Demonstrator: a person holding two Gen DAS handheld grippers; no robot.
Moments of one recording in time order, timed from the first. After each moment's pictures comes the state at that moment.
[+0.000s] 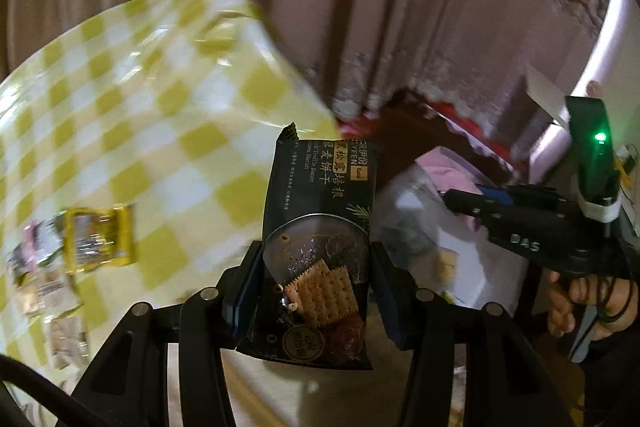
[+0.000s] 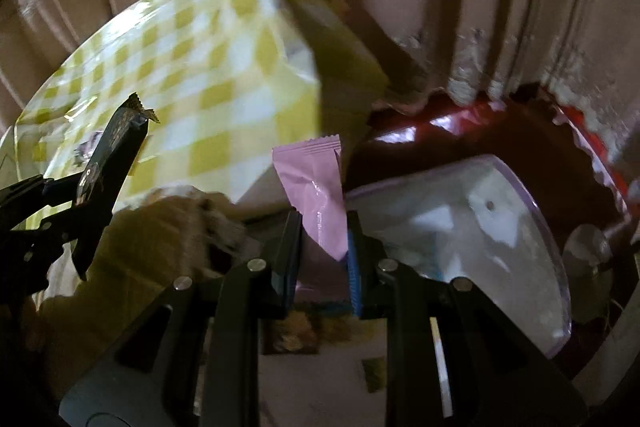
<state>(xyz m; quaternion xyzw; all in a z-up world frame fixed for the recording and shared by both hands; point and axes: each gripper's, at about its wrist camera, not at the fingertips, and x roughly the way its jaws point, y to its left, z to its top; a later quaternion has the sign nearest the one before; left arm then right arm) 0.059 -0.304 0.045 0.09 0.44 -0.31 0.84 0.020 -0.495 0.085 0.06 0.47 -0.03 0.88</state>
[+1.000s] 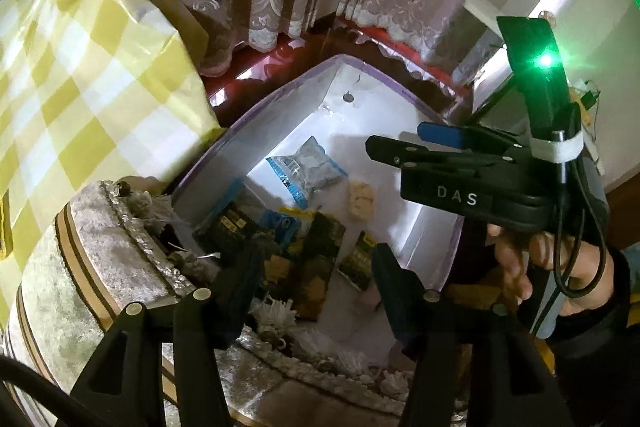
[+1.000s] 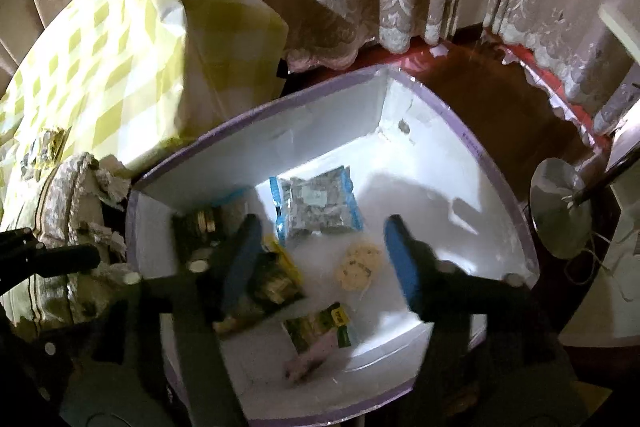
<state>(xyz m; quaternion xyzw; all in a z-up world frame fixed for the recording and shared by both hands) 0.017 -0.389 0.003 0.12 0.53 -0.40 0.74 -0.018 -0.563 0.050 0.09 0.51 -0.13 0.85</state>
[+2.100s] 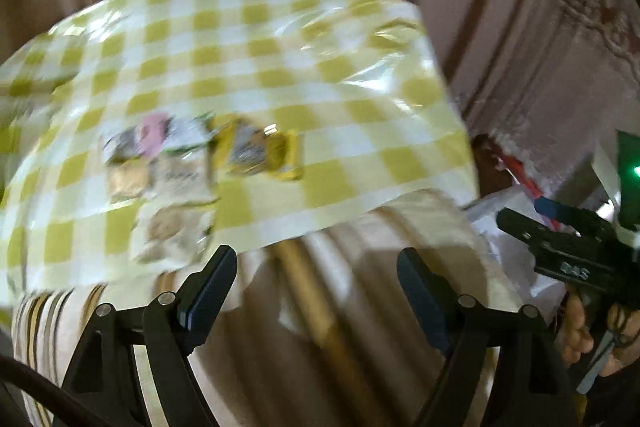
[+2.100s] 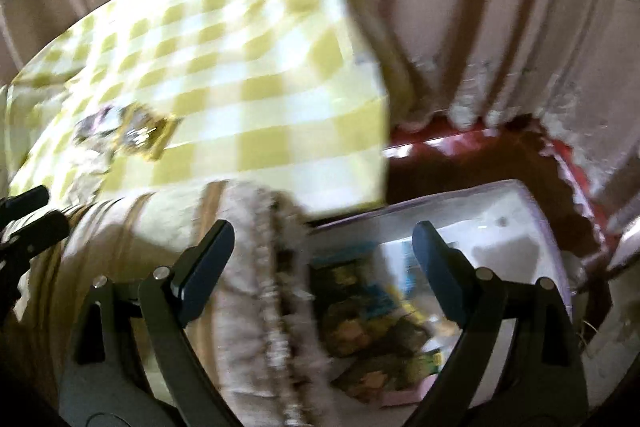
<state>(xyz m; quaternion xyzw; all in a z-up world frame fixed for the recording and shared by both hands) 0.042 -0.137 0.035 -0.03 0.45 -0.13 0.88 0.027 -0.392 0.094 -0.02 0.46 -0.02 0.89</state>
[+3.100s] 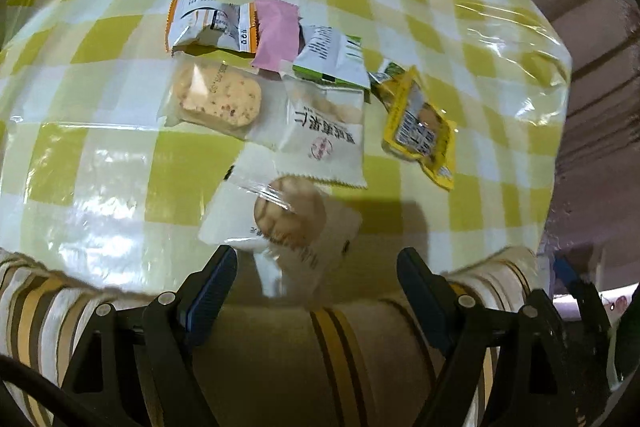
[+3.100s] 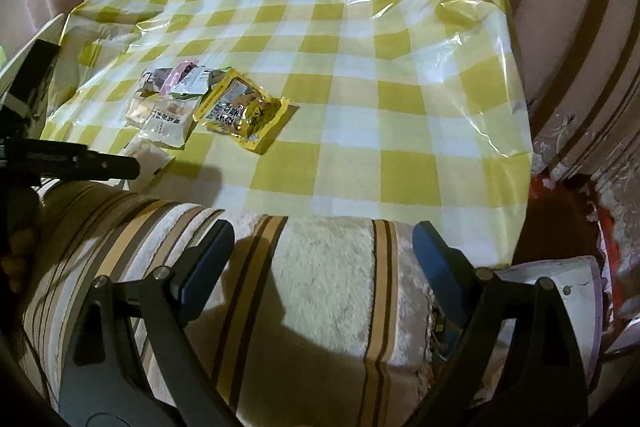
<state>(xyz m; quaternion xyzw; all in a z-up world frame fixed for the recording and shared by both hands) 0.132 -0.034 -0.039 -0.18 0.58 -0.06 0.79 0.067 -0.294 0.065 -0.09 0.47 0.10 0.87</state>
